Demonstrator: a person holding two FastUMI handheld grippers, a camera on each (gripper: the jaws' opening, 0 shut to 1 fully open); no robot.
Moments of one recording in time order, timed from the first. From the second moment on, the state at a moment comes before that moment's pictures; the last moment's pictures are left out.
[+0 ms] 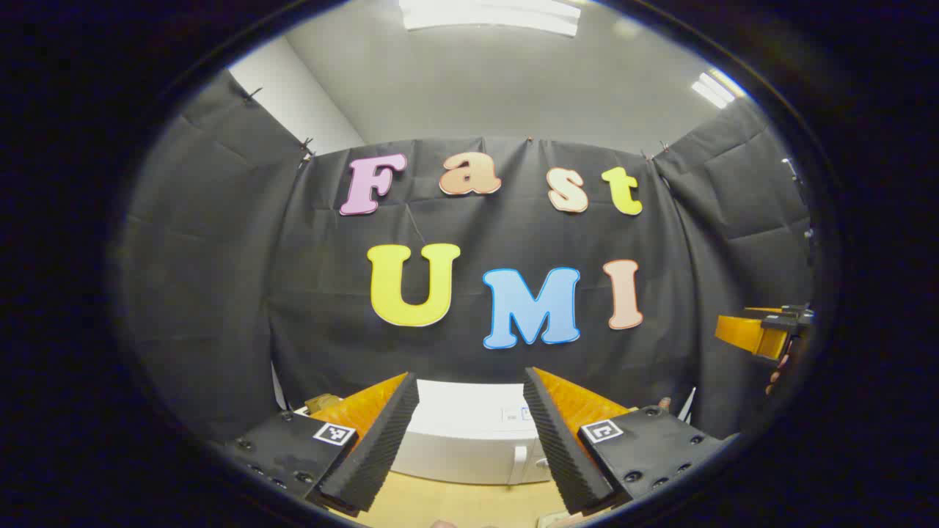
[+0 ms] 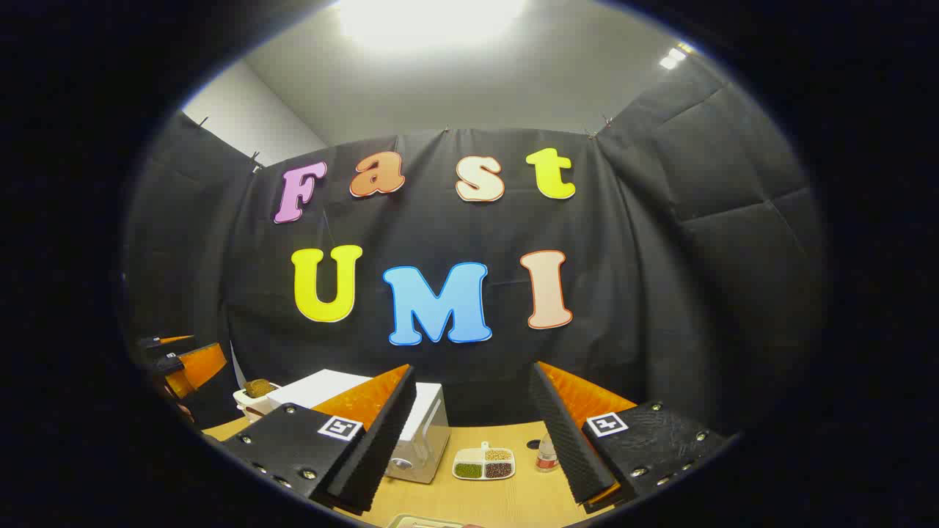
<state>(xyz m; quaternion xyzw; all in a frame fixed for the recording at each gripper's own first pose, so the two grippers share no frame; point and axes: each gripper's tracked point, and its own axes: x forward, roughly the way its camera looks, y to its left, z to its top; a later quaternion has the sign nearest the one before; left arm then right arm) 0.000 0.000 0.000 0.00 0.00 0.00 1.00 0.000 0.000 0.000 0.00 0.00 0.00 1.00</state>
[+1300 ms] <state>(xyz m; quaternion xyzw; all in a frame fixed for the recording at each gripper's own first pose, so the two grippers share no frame) 0.059 0.008 -0.070 0.02 -0.01 -0.05 1.00 -0.007 0.049 -0.016 -0.01 0.02 -0.06 1.00</state>
